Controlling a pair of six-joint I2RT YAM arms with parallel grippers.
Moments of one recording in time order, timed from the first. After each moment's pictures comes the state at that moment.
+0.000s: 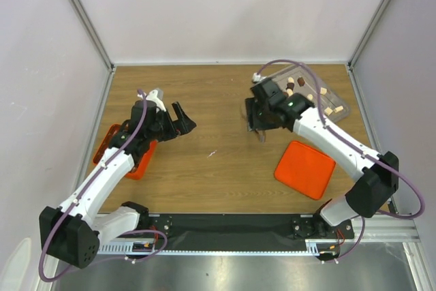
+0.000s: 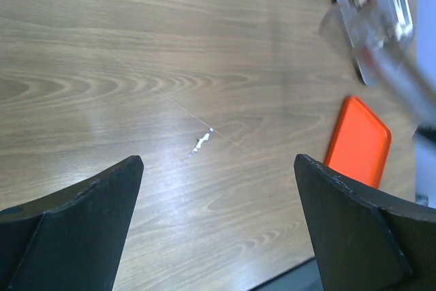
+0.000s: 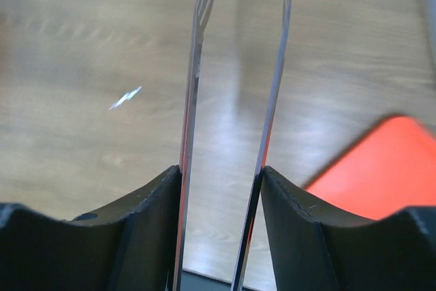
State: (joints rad) left arm -0.32 1.05 0.84 -0.39 0.14 -0.62; right arm 0.70 1.50 1.43 -0.86 0.16 0.47
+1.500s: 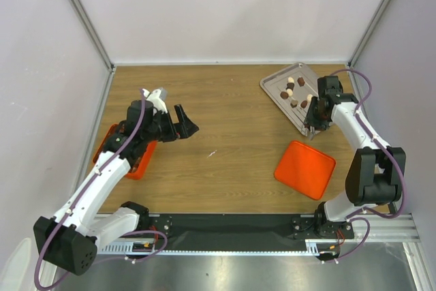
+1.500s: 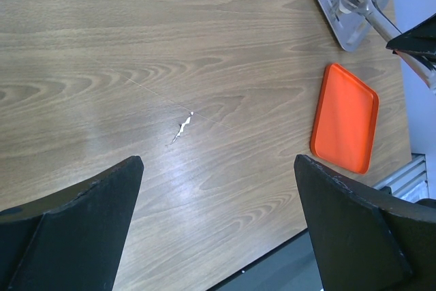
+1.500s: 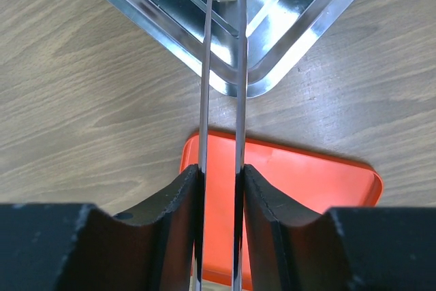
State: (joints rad) left arm -0.35 1.00 0.87 -0.45 0.25 -0.52; right arm 0.03 1.54 1.20 -0.75 0.06 0.37
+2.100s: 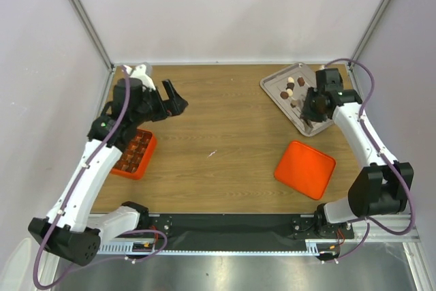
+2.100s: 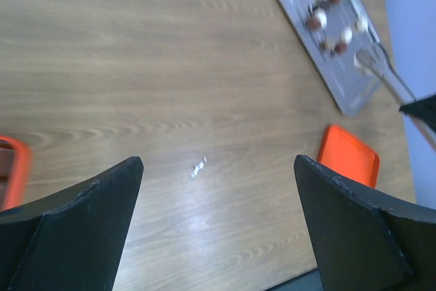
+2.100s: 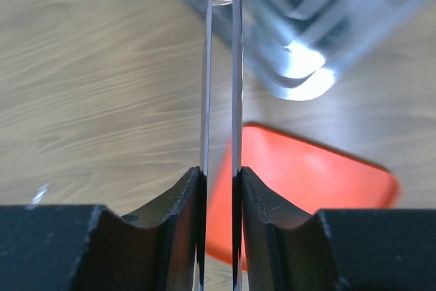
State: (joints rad) left arm -0.33 1.08 1.18 -0.62 0.09 -0.51; right arm 0.08 1.44 1.28 -0.81 0.03 0.37
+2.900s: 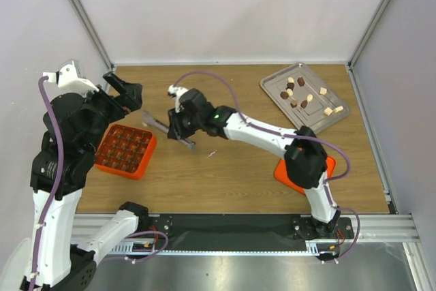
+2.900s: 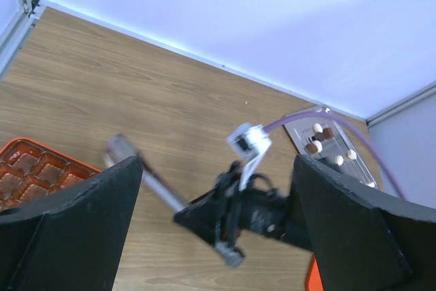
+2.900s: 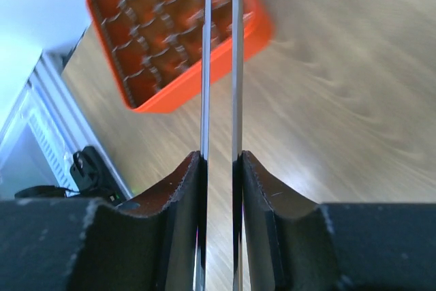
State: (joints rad) left arm -0.30 0.87 1.52 -0.83 -0.26 -0.50; right arm 0.98 2.04 1.78 -0.32 -0.18 0.45
